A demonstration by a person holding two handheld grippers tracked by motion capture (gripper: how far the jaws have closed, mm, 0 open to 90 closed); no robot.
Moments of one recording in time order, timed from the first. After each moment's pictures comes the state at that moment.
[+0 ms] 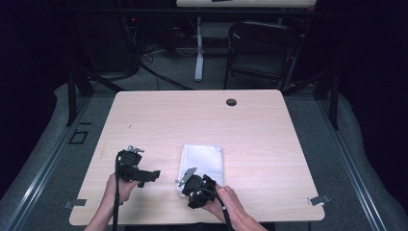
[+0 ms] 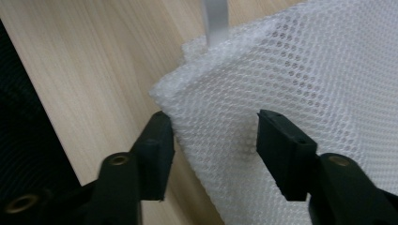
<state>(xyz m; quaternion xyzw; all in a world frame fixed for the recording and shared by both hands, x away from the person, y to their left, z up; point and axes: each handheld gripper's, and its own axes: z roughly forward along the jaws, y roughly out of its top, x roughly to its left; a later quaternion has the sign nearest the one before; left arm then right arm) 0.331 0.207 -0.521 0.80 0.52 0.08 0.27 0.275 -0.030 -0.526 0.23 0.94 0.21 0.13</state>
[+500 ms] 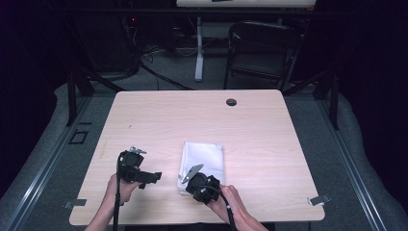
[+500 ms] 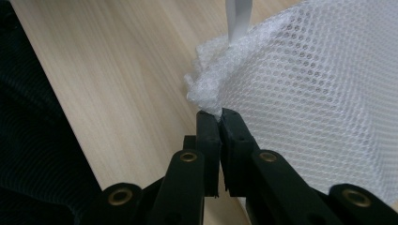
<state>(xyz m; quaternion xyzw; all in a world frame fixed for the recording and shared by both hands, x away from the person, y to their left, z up) 0.329 0.203 -0.522 0.81 0.51 0.08 0.27 0.277 -0.042 -0.517 0.26 0.93 0.24 0.11</state>
